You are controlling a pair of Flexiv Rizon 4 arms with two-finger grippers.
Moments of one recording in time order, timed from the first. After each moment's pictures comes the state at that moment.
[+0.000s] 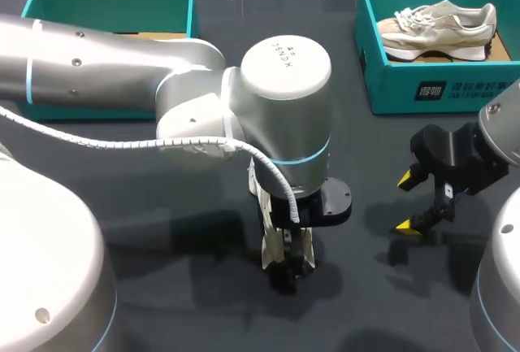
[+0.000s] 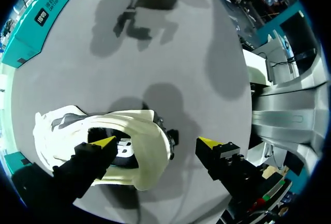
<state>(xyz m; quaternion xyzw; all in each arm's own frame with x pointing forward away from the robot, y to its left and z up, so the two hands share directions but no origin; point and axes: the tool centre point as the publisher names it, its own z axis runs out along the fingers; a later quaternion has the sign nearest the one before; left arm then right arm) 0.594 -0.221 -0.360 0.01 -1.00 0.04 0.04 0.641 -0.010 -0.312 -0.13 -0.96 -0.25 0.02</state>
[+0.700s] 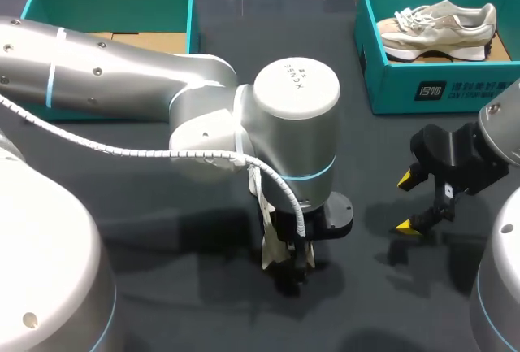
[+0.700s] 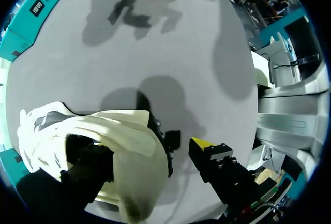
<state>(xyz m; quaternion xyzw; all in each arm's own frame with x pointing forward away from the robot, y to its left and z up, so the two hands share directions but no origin) 0.587 -0.222 -0.391 0.02 -1.00 0.02 0.05 0.641 -0.010 -0.312 -0.13 -0.96 -0.25 0.02</state>
